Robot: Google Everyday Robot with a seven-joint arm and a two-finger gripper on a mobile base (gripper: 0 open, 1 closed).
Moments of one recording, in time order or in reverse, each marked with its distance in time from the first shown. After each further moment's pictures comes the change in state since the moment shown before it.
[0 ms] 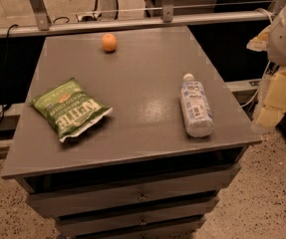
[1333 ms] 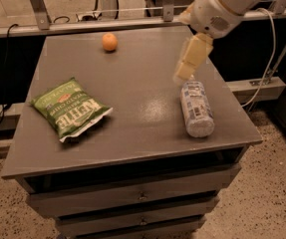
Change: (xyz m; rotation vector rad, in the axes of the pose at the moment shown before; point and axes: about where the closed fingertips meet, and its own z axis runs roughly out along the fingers) arm -0.133 -0.098 0.058 0.011 -0.319 -0.080
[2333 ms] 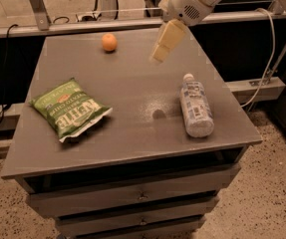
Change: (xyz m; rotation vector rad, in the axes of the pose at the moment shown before) arm -0.051 -0.056 0.037 0.032 -0.139 -0.003
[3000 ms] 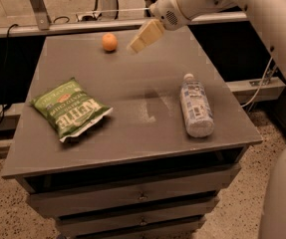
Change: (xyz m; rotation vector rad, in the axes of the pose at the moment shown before) arm -0.018 -0.049 0.059 0.038 -0.229 0.203
